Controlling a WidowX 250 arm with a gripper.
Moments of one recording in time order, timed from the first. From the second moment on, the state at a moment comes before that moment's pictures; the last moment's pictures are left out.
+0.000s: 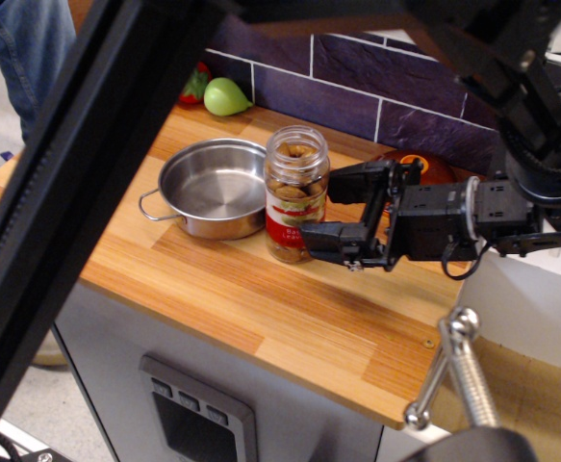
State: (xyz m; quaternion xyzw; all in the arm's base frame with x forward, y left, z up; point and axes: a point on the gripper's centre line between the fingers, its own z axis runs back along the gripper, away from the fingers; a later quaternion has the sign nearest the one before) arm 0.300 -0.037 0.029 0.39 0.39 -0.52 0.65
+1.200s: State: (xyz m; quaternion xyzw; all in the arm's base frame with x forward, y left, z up) arm 0.291 0.000 0.041 0.37 0.42 -0.53 0.64
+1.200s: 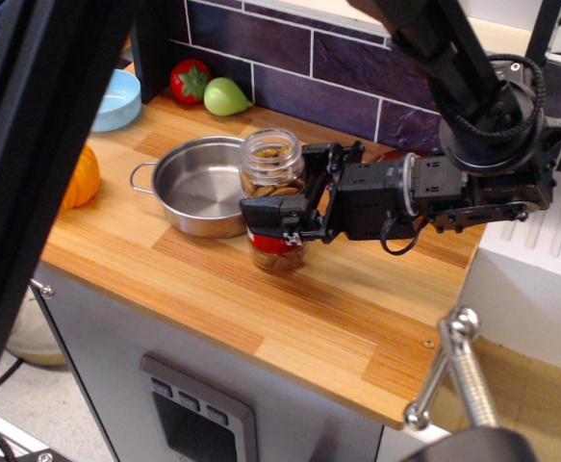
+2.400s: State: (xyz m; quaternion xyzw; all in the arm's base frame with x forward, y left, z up) arm 0.280 -0.003 0.075 0.01 0.18 -0.68 0.71
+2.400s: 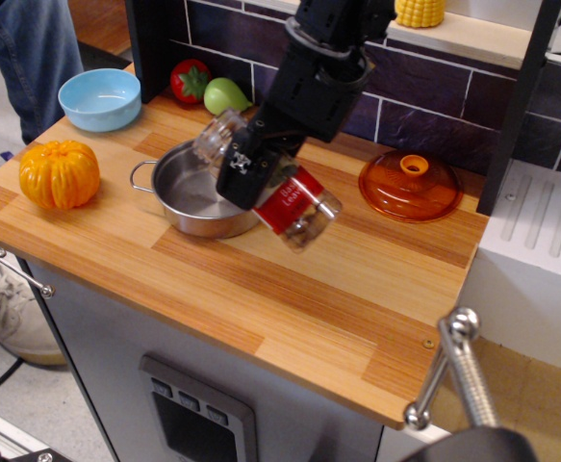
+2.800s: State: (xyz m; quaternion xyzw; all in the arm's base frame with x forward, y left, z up) arm 0.281 -0.014 0.080 -0.09 0.14 -0.72 0.67
